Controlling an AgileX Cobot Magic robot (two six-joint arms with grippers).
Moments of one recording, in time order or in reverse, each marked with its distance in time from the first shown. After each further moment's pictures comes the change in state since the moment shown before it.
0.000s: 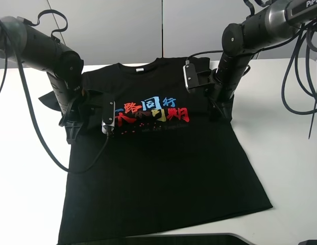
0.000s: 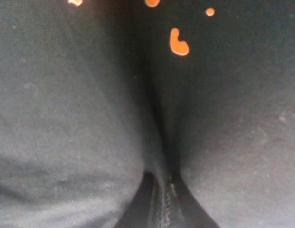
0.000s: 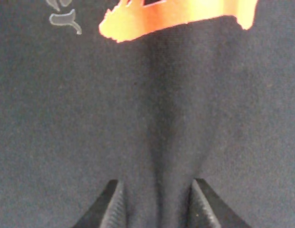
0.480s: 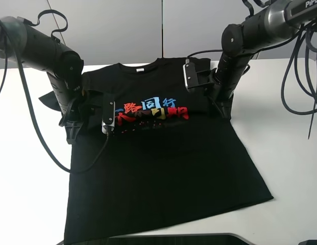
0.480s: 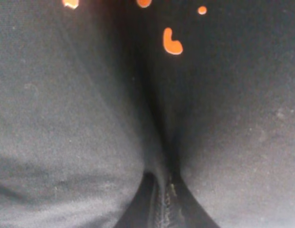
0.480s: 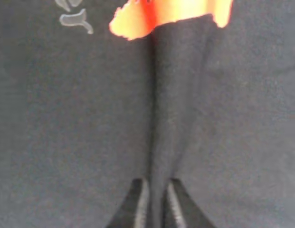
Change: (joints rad) left arm 0.000 0.002 0.000 0.000 0.000 0.000; right arm 0.000 0.002 0.000 -0.018 -0.020 0.014
